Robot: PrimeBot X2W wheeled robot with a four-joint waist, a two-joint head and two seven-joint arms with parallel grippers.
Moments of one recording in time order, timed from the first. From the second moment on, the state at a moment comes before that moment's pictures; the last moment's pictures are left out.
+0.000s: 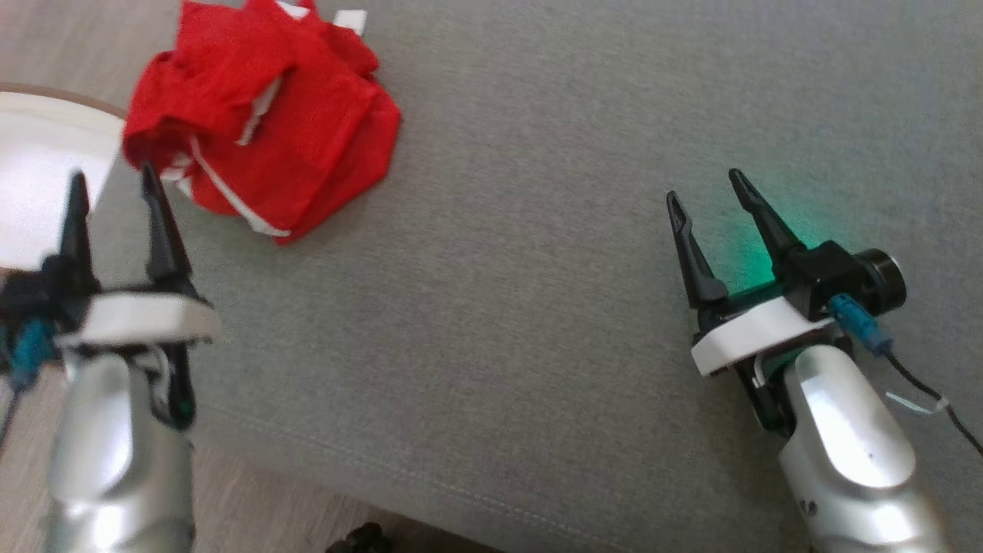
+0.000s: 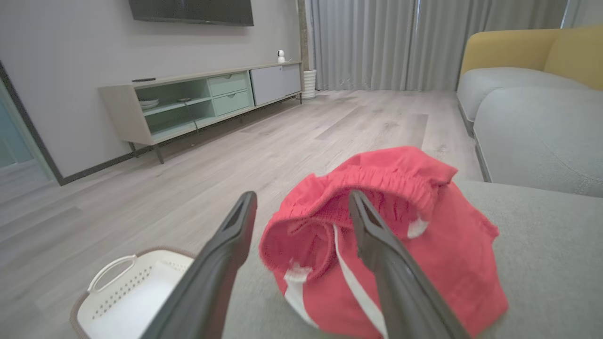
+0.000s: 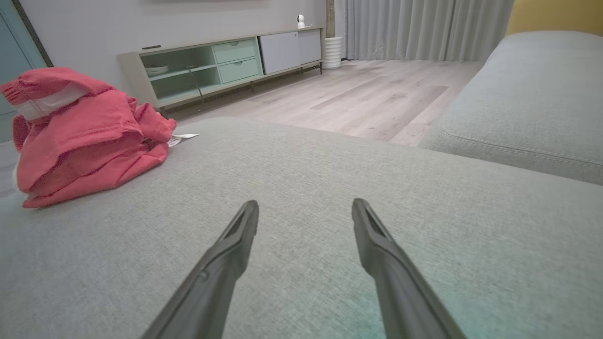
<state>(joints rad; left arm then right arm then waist) -0.46 0.10 0.16 0.49 -0.13 -0.12 -0.25 -0.39 -0.11 0.22 0.43 0.04 0.13 -0.25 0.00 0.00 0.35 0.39</state>
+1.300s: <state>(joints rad) -0.97 0.36 -0.30 1.03 -0.42 -0.13 -0.21 -0.46 -0.09 0.22 0.39 0.06 0.13 -0.25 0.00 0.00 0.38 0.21</state>
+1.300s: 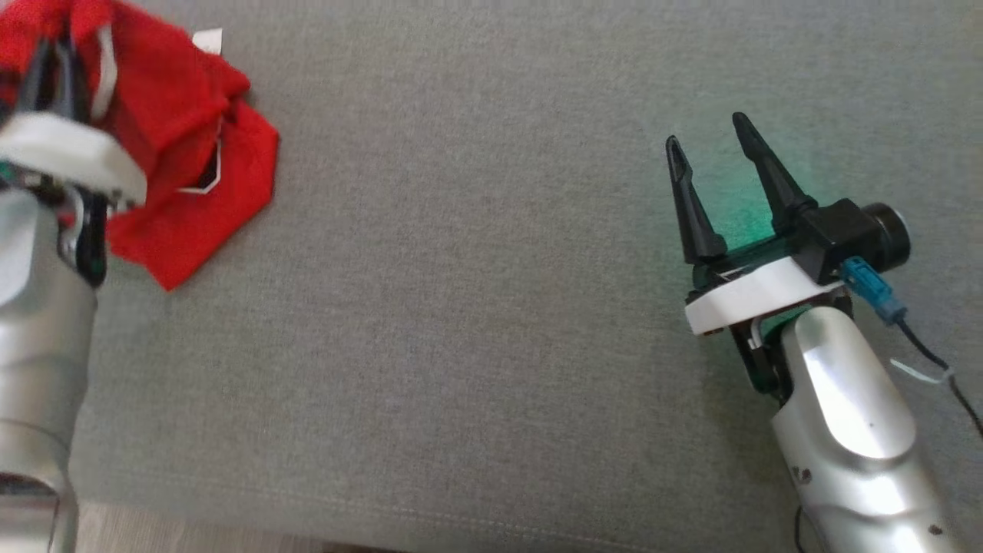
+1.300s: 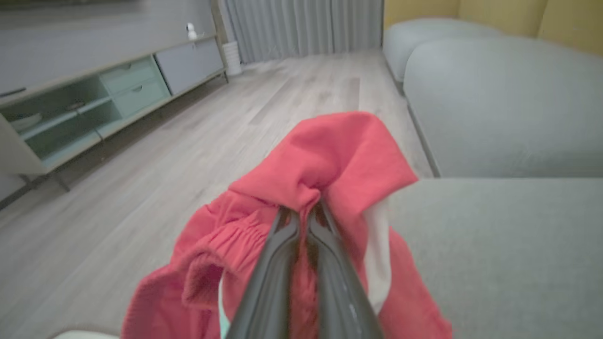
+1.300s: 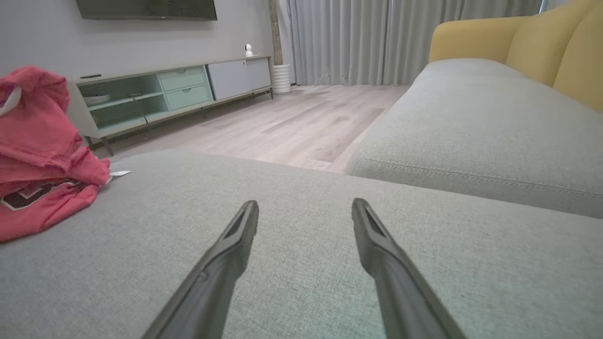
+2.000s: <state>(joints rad) -0.94 0.16 -0.55 0.66 -0.46 -0.13 -0.25 -0.37 -0.07 0.24 0.37 0.15 0.13 -0.25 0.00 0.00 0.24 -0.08</state>
